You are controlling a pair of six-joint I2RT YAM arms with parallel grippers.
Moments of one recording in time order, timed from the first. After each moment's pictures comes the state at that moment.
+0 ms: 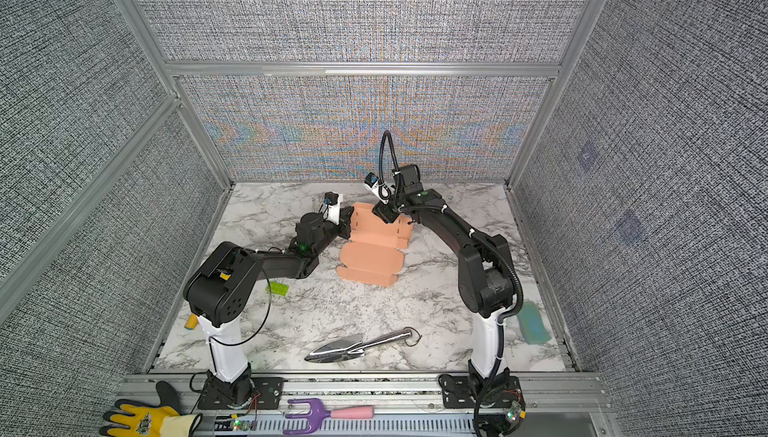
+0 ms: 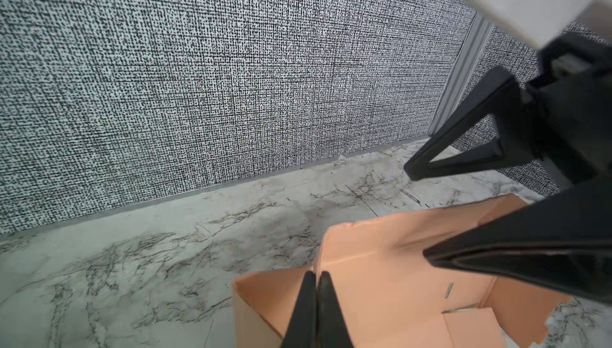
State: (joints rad) left arm -0.53 1.94 0.97 0.87 0.08 -0.11; right arm 0.44 2.00 1.69 -0.44 -0.21 -0.54
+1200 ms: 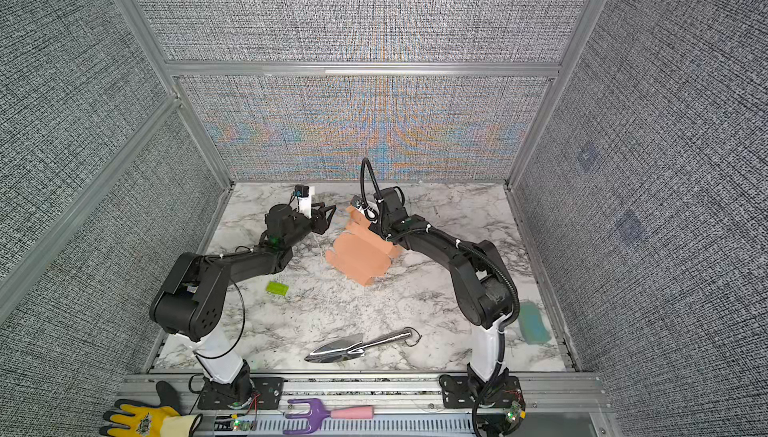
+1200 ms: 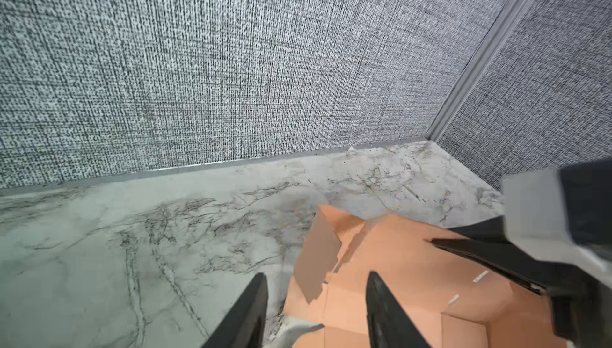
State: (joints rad) left arm -0.32 1.79 0.93 0.64 0.30 -0.21; right arm 0.56 1.92 1.41 -0.12 0.14 -0.65
